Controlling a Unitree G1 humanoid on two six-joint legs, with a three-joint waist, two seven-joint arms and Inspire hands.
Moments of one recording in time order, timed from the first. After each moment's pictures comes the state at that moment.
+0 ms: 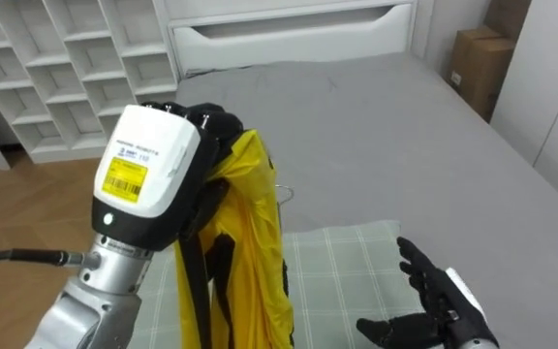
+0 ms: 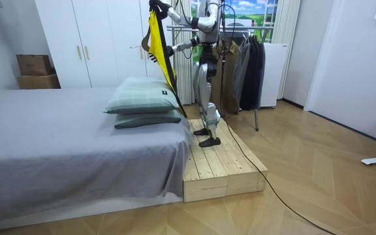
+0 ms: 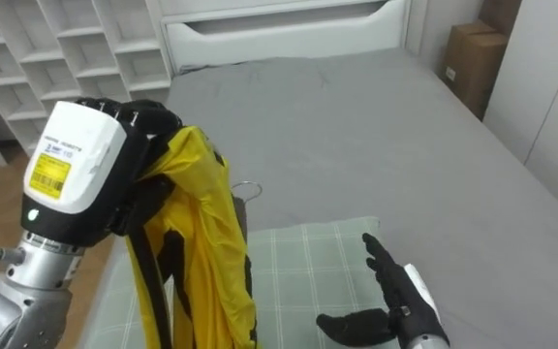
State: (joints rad) left arm -0.17 0.46 -0.15 -0.17 0.98 -0.23 0.45; right arm -0.02 -0.30 0.11 0.42 0.18 -0.13 0.04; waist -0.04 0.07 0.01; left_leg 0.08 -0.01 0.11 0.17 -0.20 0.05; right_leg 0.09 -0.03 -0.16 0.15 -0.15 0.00
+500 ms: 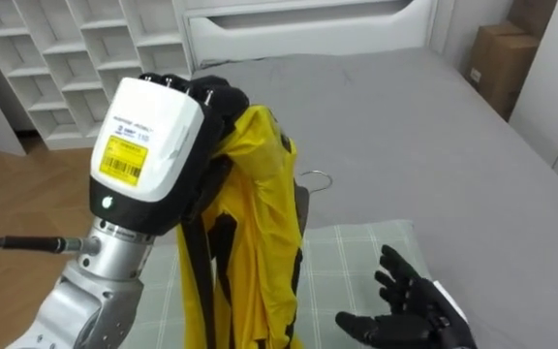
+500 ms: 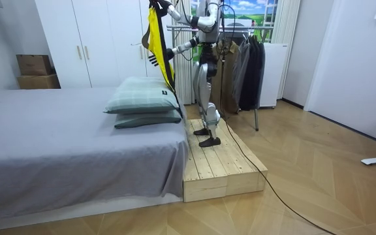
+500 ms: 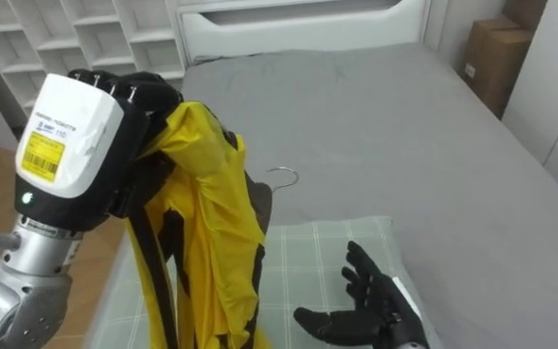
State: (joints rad) left arm -0.19 0.45 -0.16 -0.21 1.02 -0.20 0.45; right arm -0.04 -0.27 0.24 0.50 0.53 -0.13 0.13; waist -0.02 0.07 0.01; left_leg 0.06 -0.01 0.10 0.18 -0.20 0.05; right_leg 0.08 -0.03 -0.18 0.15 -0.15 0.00
